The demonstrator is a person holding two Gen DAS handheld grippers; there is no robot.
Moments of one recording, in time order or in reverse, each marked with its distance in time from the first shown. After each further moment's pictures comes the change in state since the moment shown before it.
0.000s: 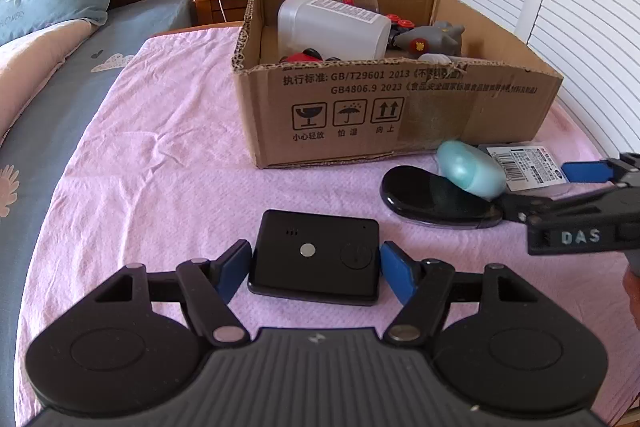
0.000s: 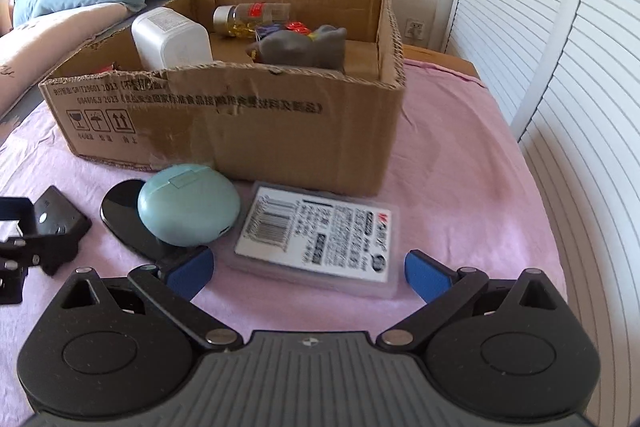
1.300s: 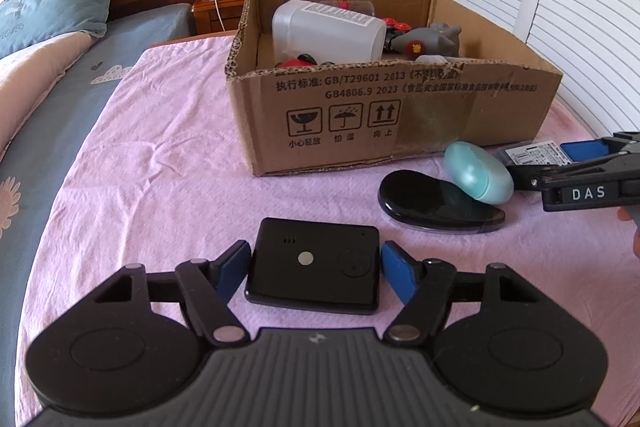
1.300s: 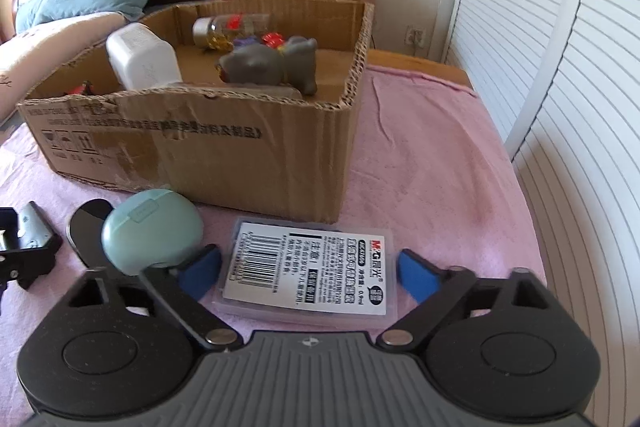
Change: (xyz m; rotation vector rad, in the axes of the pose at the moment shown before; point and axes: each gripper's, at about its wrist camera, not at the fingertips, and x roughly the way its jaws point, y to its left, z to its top) left arm 0.003 -0.004 -0.001 0.024 -0.028 0.014; right arm 0.007 -0.029 0.007 -0.005 -0.023 0.022
